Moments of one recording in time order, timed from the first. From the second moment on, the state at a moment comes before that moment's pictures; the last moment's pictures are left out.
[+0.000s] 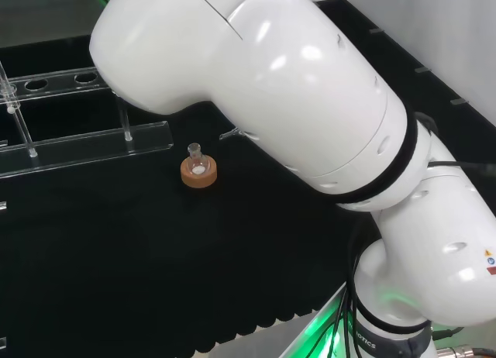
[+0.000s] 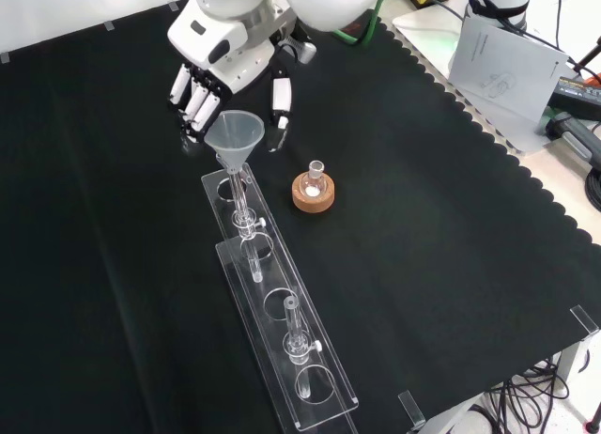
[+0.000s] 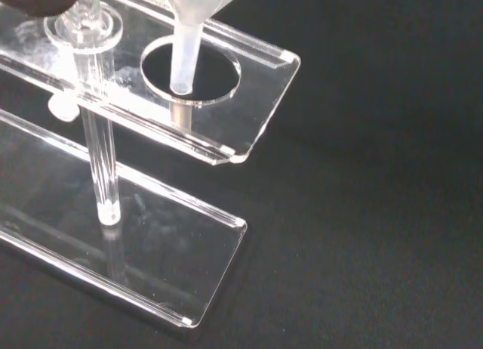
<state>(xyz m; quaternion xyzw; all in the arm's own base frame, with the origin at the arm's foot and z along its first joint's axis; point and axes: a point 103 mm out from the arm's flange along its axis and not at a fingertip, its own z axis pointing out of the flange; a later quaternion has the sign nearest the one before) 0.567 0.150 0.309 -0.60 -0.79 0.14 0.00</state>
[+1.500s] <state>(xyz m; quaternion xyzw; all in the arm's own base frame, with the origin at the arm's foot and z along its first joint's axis) 0.529 0.152 0.311 -0.61 -0.78 0.15 0.02</state>
